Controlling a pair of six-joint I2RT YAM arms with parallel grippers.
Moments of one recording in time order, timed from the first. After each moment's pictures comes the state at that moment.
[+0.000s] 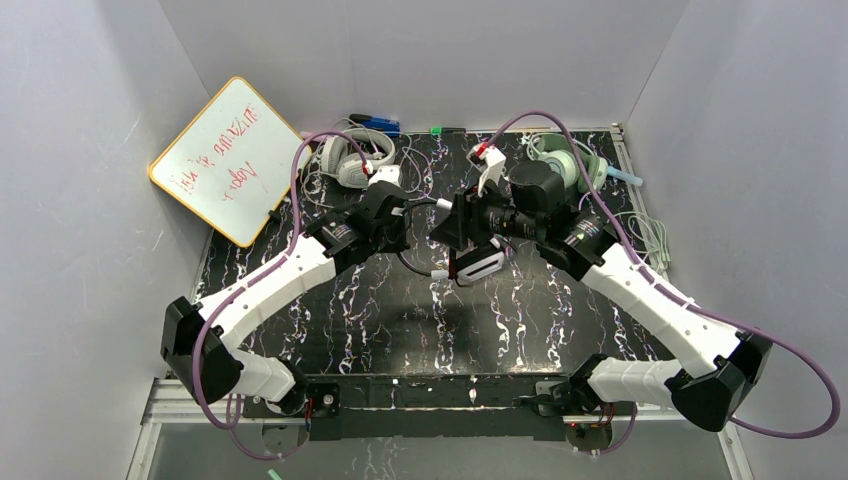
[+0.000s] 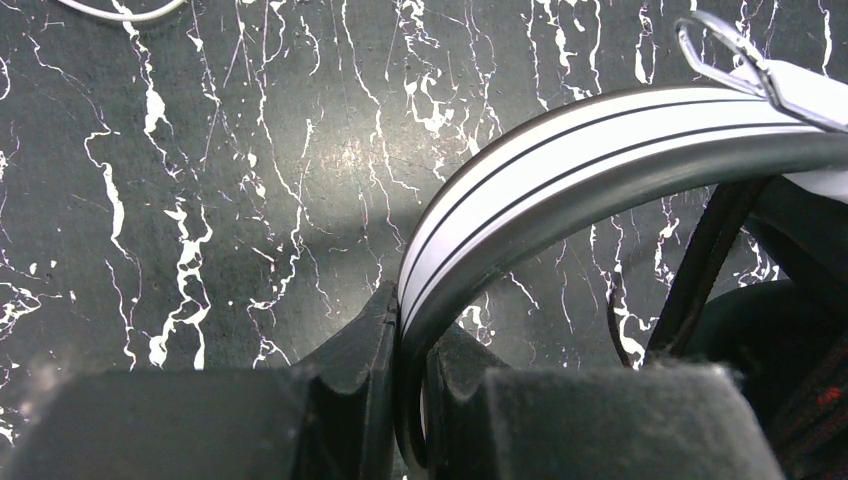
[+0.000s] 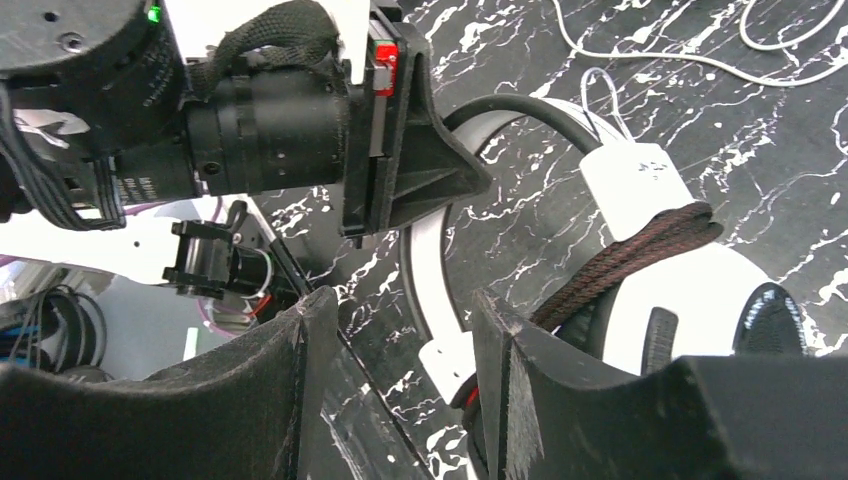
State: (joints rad) left arm -0.77 1.36 1.22 -0.64 -0.30 -0.58; right arm 0.77 1.19 1.24 -0.43 -0.32 0.37
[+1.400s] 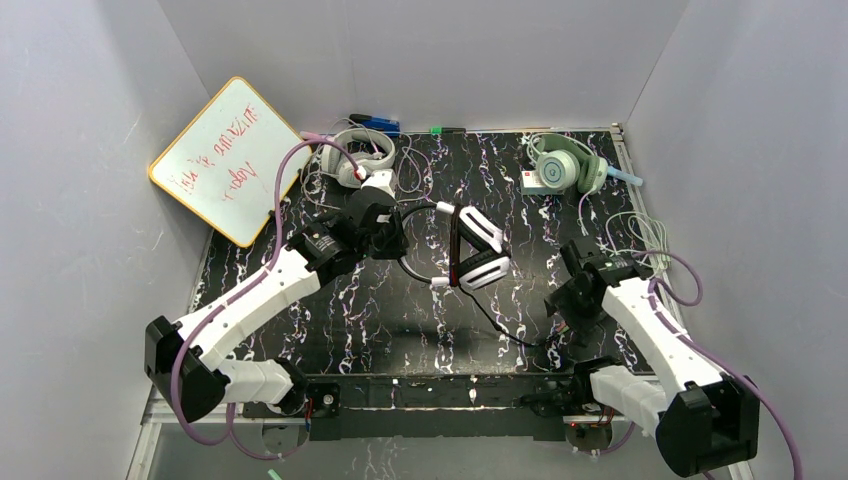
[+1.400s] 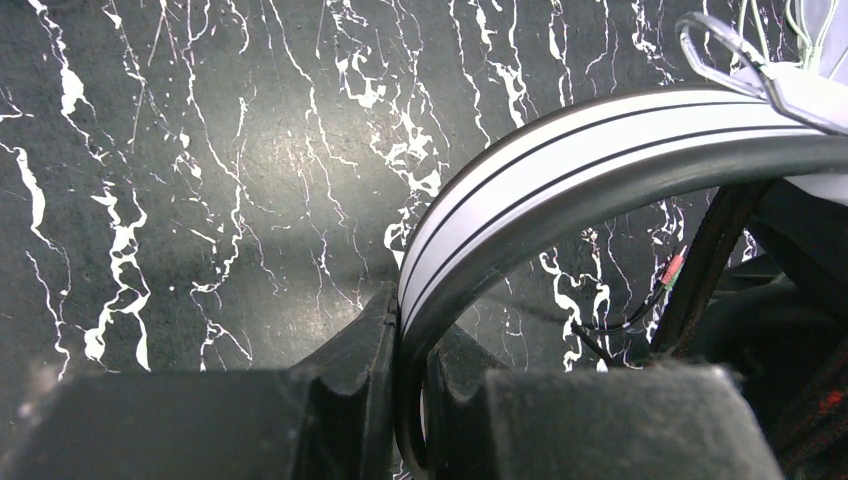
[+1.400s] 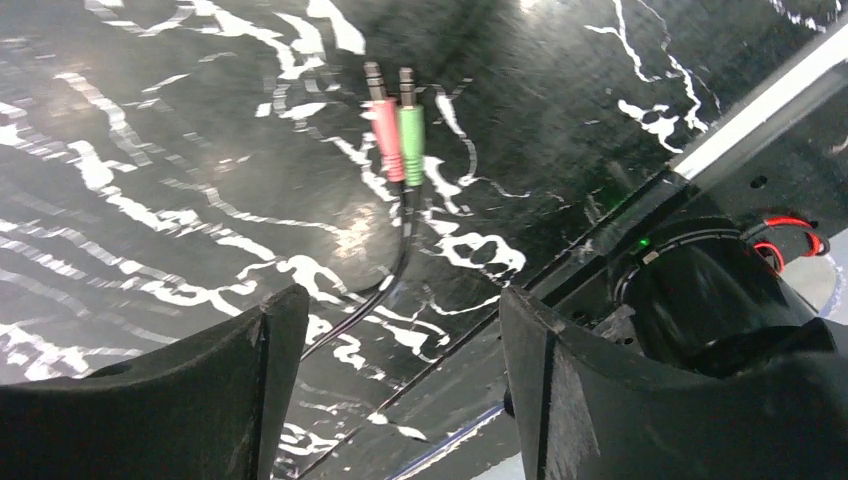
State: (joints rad) left arm -0.77 1.26 1.16 -0.62 -0.18 -0.62; right arm 0.28 0.99 0.75 -1.21 0.17 1.20
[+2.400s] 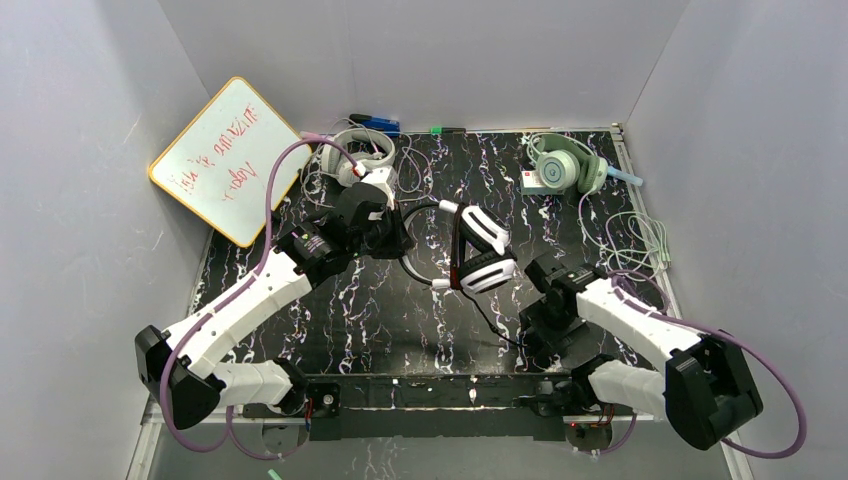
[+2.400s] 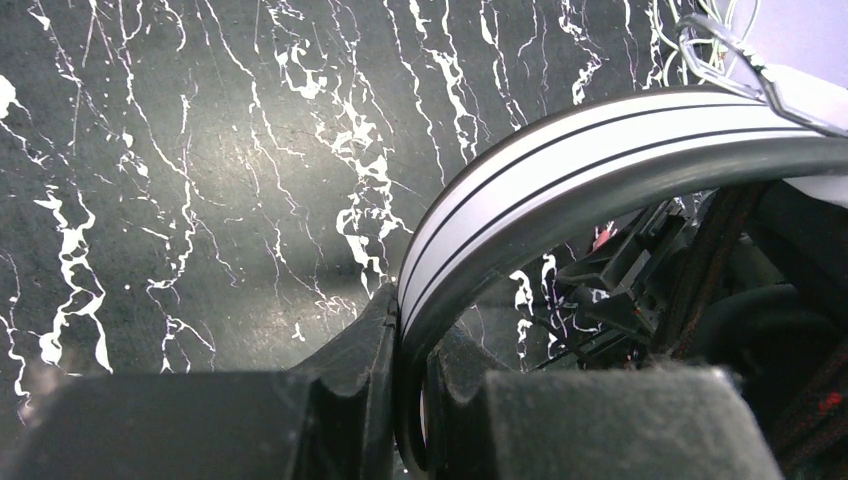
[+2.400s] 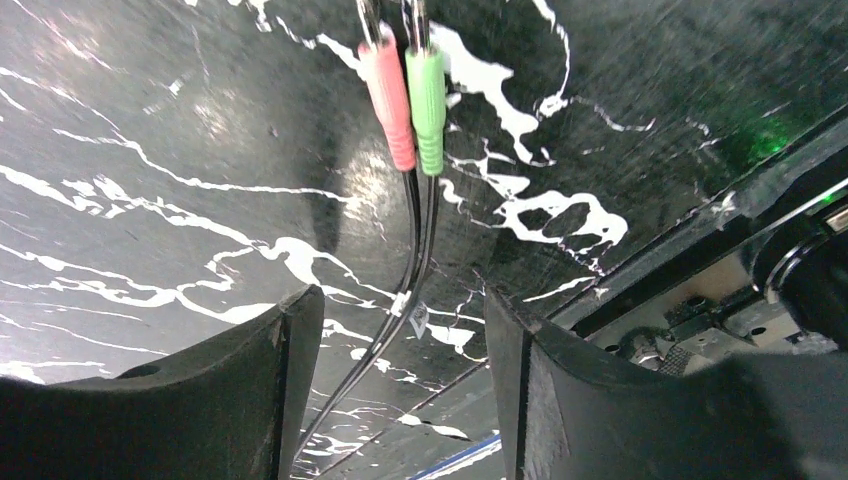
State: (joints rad) left arm -0.77 1.21 1.19 -0.64 -0.08 -0.62; right arm 0.50 1.12 0.59 -1.01 0.07 1.50
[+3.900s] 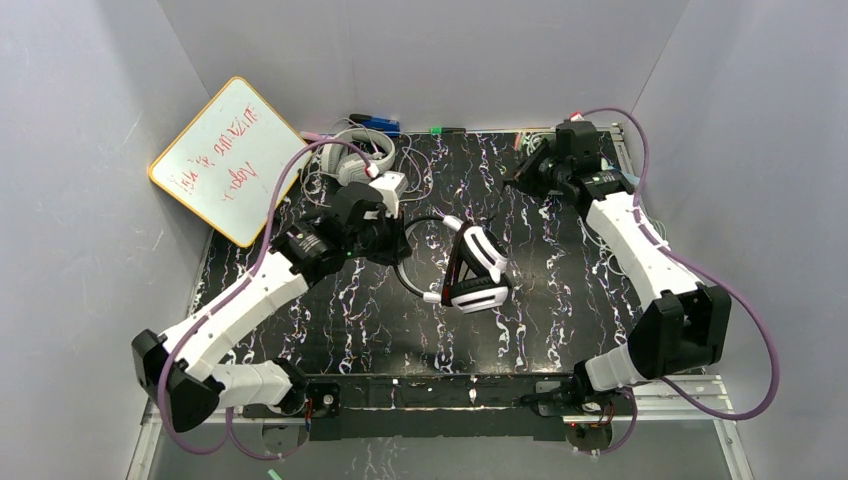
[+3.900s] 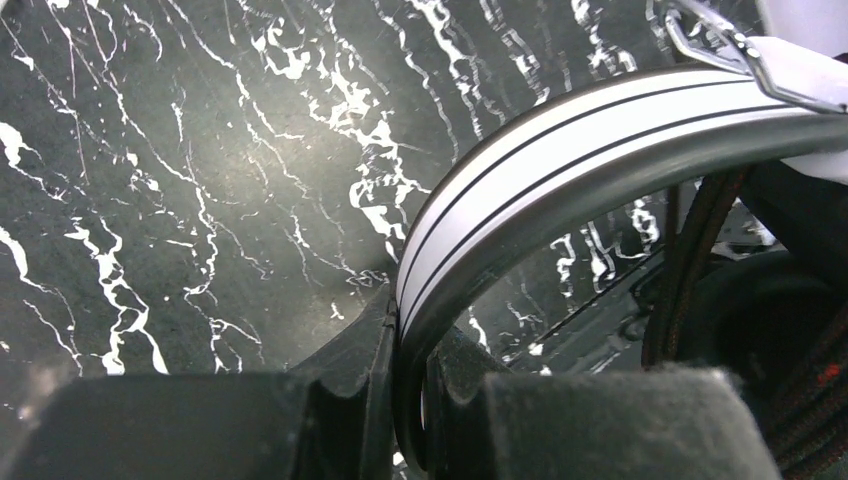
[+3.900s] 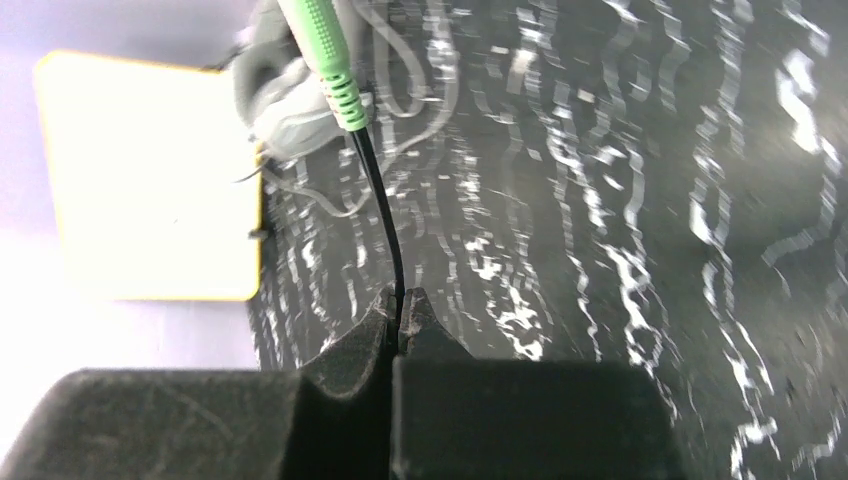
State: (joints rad) left arm -0.75 1.18 1.20 -0.68 0.06 -0.41; right arm 0.27 1.46 1.31 -0.52 -0.16 0.90
